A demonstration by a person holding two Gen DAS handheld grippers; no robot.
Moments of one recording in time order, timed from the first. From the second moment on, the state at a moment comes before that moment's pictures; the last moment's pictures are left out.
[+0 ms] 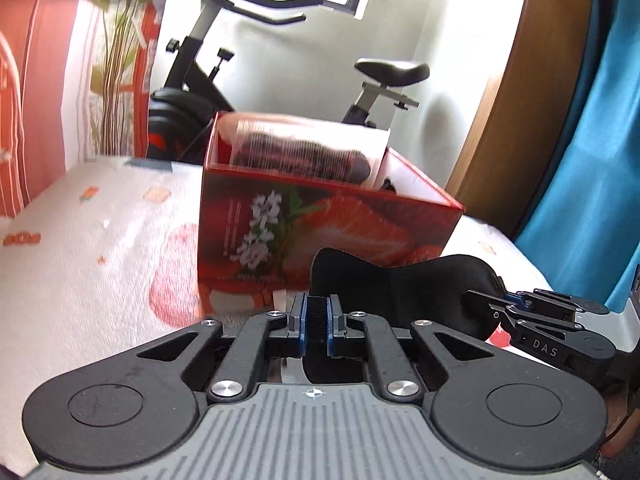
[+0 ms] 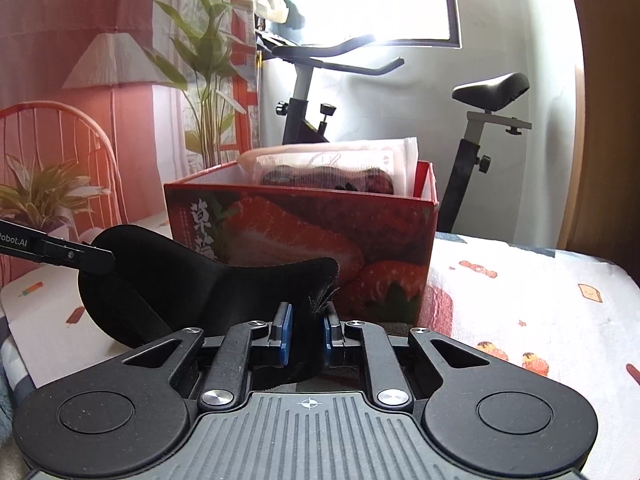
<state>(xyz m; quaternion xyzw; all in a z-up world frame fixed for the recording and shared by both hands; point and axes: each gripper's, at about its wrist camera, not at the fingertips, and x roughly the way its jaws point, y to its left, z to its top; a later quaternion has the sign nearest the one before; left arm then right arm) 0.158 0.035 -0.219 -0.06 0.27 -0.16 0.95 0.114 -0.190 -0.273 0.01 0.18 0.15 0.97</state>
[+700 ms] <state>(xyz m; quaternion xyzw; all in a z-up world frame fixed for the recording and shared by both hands) 0.250 0.038 -0.155 -0.04 0.19 -0.16 0.97 0.209 -0.188 -0.189 -0.04 0.13 0.16 0.98</state>
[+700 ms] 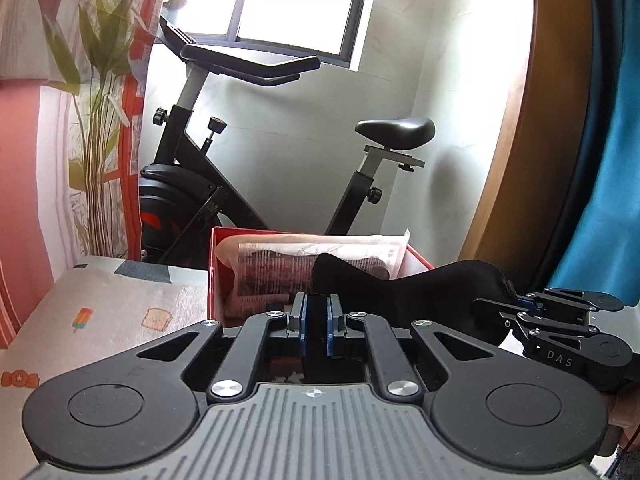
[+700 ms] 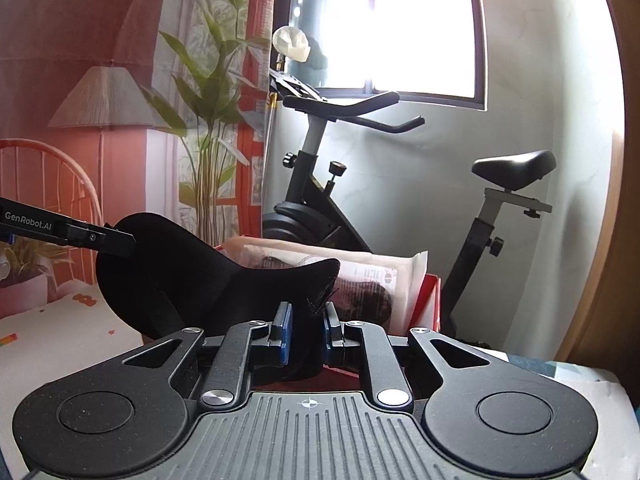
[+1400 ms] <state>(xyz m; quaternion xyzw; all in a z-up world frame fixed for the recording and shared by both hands) 0.381 0.017 -0.182 0.01 0.28 -0.11 0.95 0.362 -0.168 -0.226 -0.10 0.24 0.10 0.96</state>
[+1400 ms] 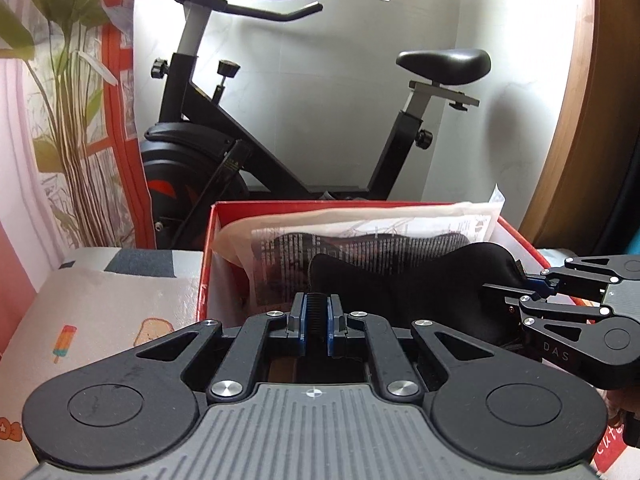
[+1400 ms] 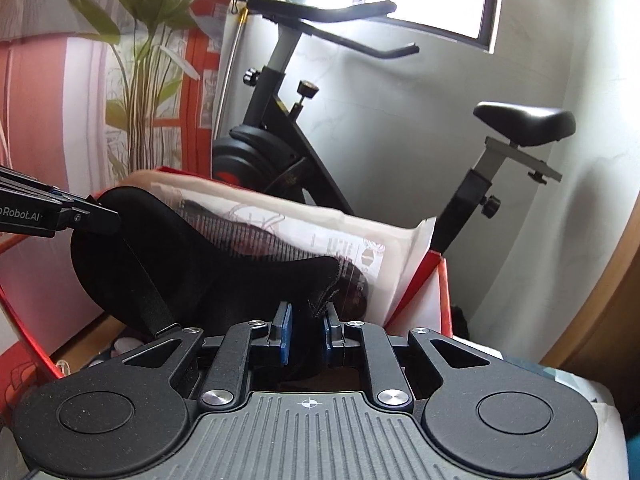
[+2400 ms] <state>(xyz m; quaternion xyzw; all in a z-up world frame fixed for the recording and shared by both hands) 0.308 0.031 -0.118 0.02 0.23 -0.07 0.97 0.291 -0.216 -0.161 0.02 0.25 0.04 0.97</state>
